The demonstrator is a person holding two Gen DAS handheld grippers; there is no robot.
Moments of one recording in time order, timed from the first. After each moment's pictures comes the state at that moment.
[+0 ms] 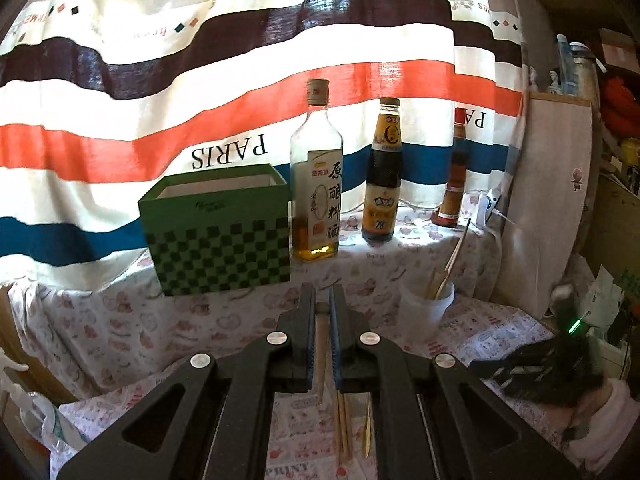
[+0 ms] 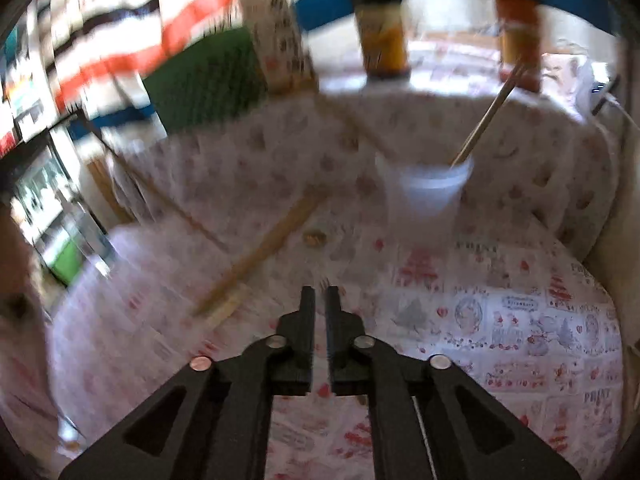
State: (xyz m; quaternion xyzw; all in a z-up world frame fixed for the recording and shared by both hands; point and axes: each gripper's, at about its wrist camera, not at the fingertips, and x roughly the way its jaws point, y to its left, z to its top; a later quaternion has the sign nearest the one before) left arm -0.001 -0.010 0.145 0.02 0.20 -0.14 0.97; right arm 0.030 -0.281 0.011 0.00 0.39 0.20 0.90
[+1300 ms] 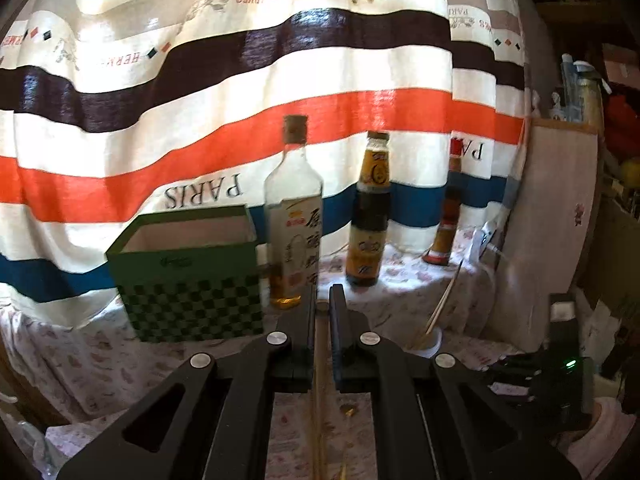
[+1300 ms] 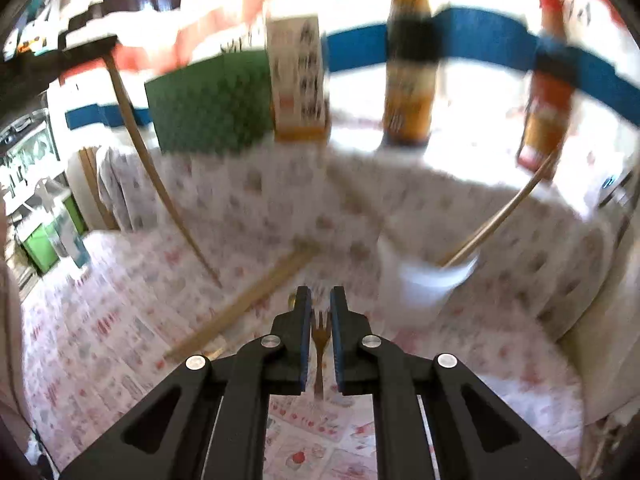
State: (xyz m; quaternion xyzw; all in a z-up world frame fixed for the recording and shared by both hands) left arm 0.032 -0.043 0.181 0.00 0.17 -0.15 0.97; right arm 0.053 -0.259 0.066 -0.05 0.31 0.20 0.93
